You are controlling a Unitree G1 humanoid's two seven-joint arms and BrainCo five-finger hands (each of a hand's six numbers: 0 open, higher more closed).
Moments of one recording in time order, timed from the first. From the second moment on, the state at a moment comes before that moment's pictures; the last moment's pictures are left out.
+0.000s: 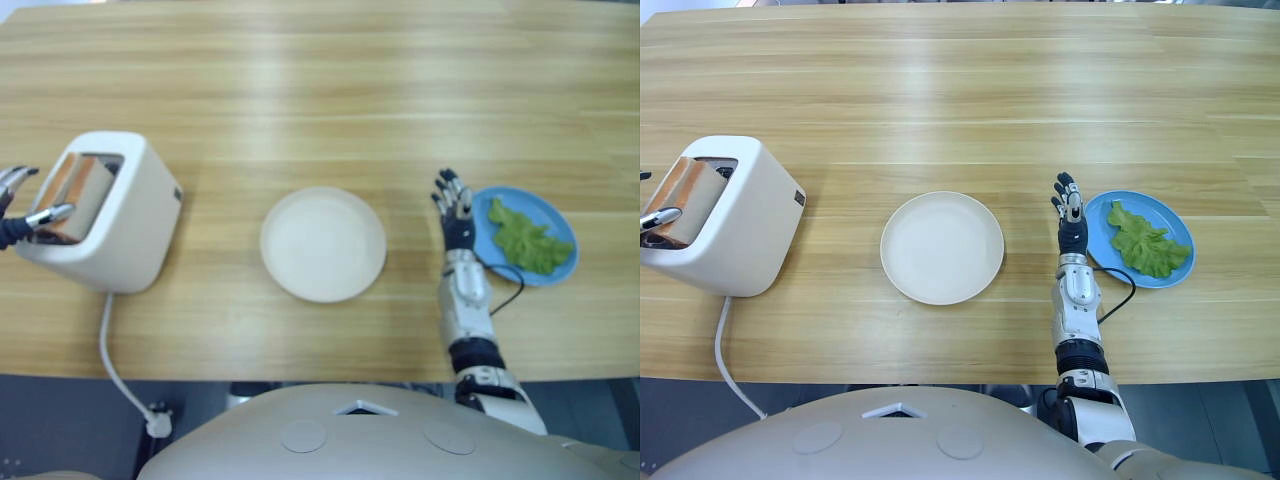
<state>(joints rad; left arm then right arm) 0.35 0.96 0.53 0.07 0.53 -0.17 -0.14 -0.11 -0.11 -0.20 0.57 0.13 -0.53 0.08</state>
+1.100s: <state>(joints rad) 0.33 0.96 0.52 0.13 0.51 -0.15 -0.08 -0.10 -0.12 -0.20 0.54 0.13 -0.51 0.08</state>
